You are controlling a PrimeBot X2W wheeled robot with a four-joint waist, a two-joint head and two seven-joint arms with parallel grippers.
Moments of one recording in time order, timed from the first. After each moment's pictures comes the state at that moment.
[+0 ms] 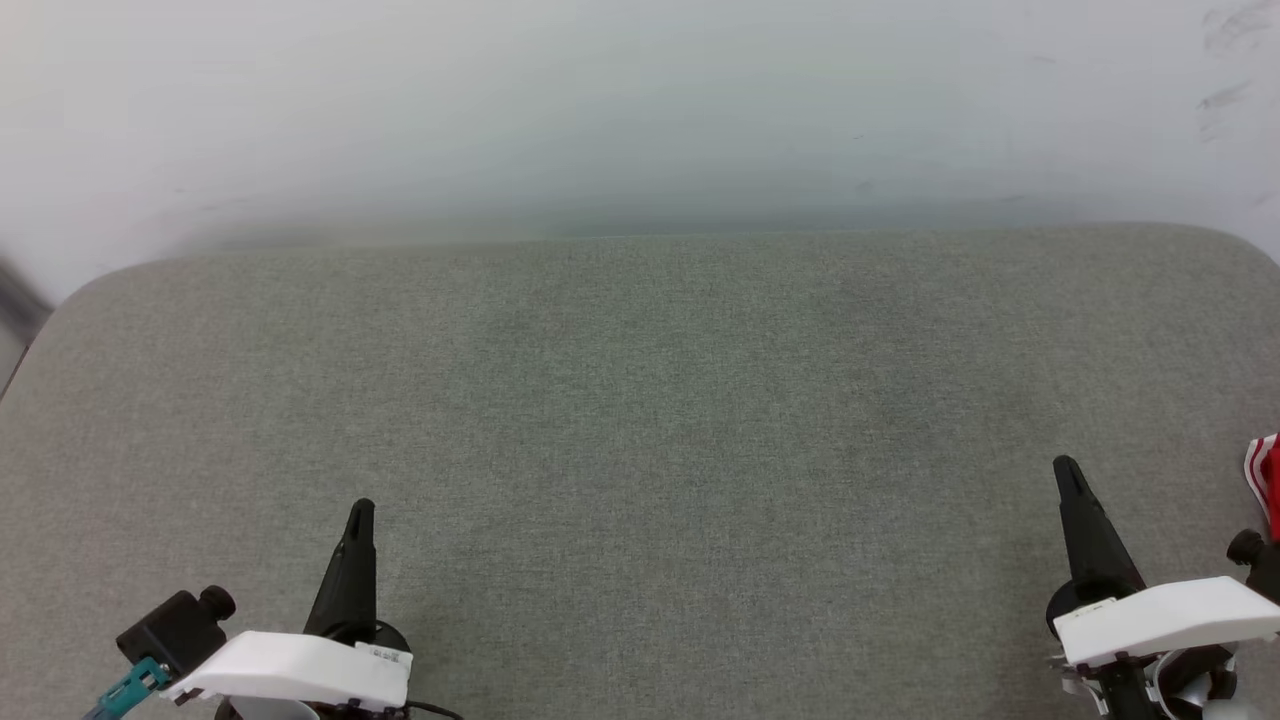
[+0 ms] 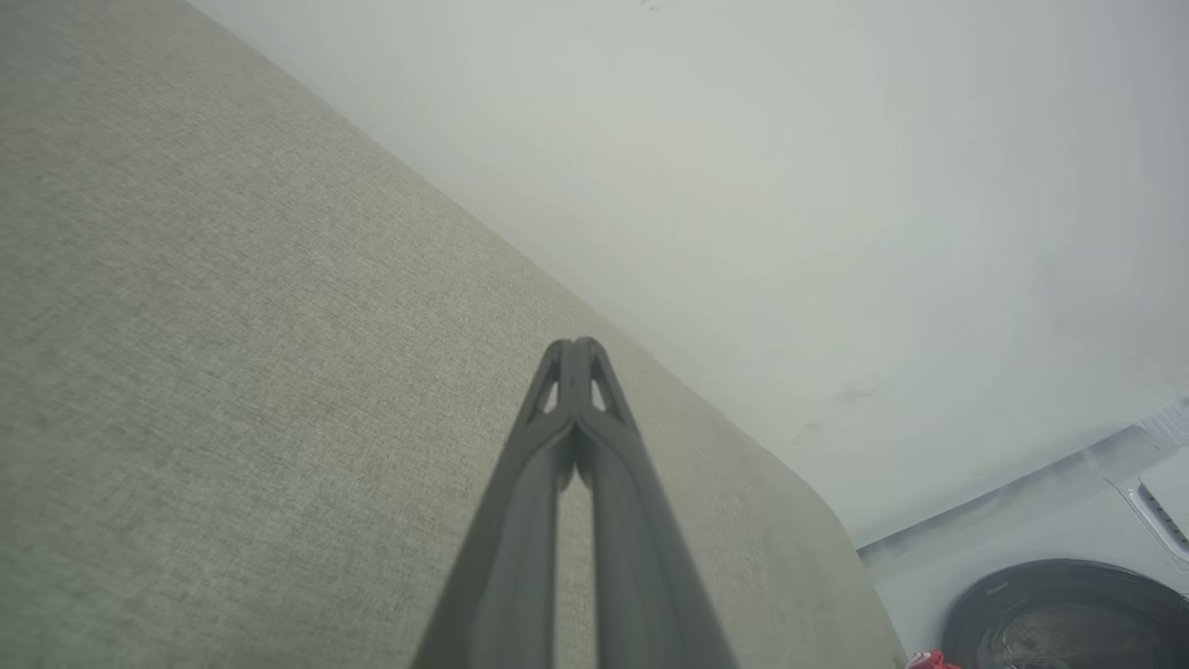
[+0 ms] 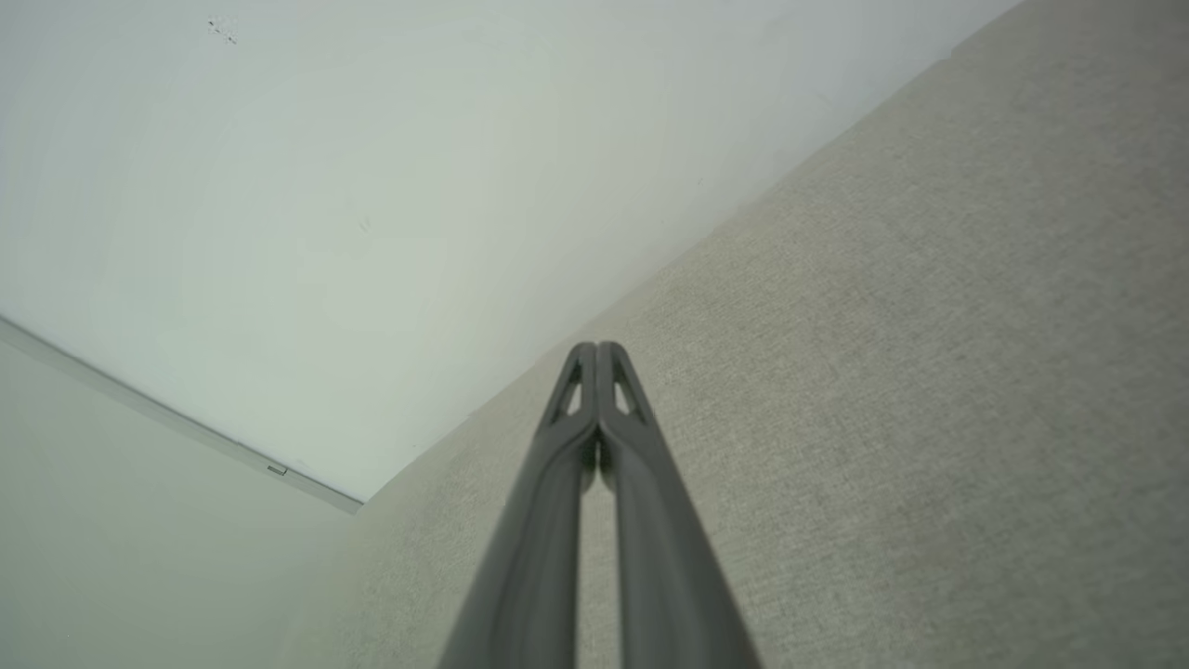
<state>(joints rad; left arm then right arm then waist) 0.01 0.07 0.01 0.12 -0.84 -0.12 -0.12 -0.04 -0.05 -0.08 0.12 0.81 0.13 0.00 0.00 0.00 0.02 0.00</state>
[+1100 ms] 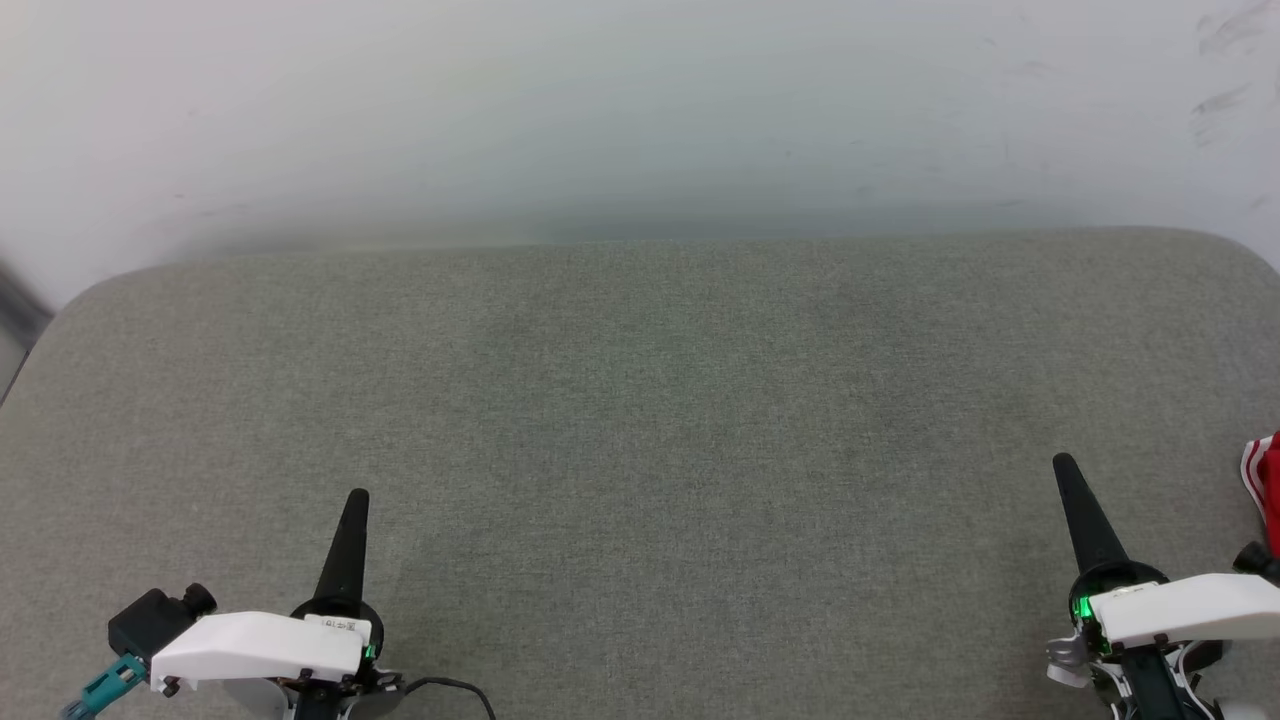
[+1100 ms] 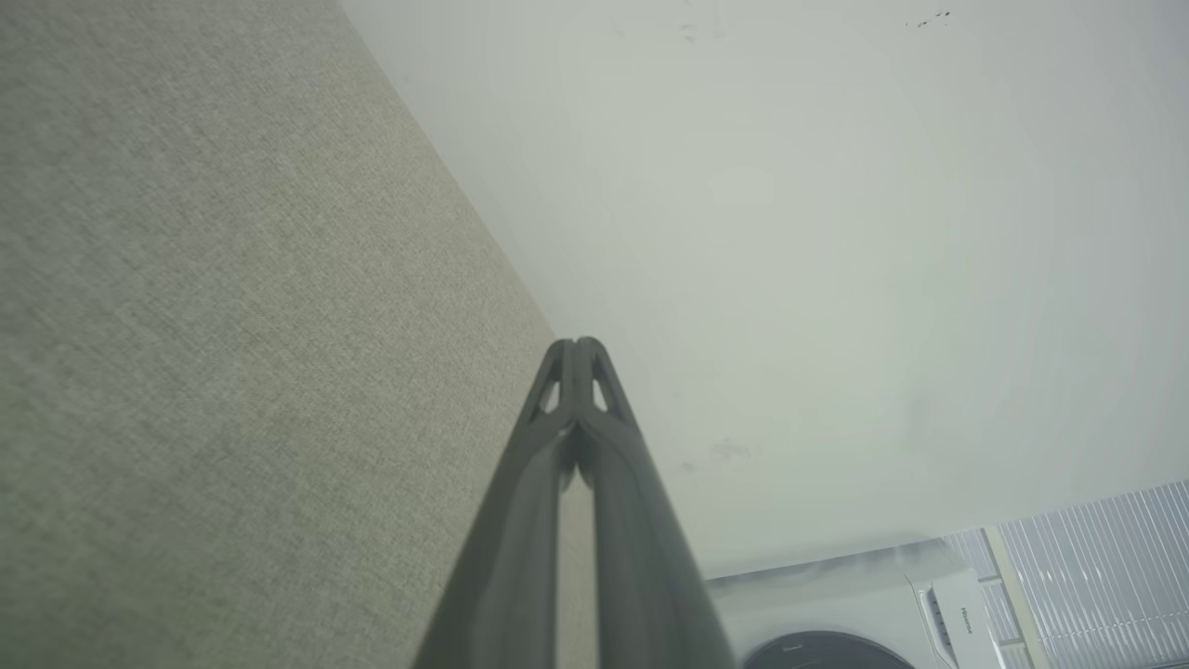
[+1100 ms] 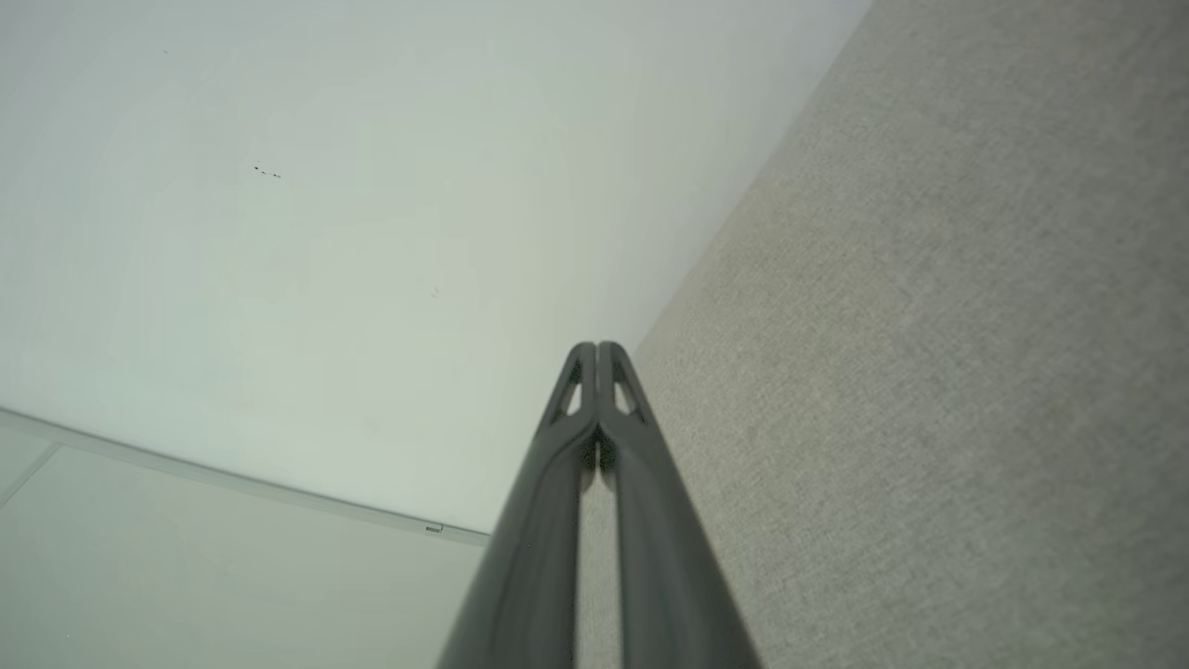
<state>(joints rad) -0.04 0.07 0.04 0.17 -1.21 -0.12 -0.03 -0.07 -0.05 -0.10 0.18 1.18 0.13 0.05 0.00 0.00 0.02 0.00</state>
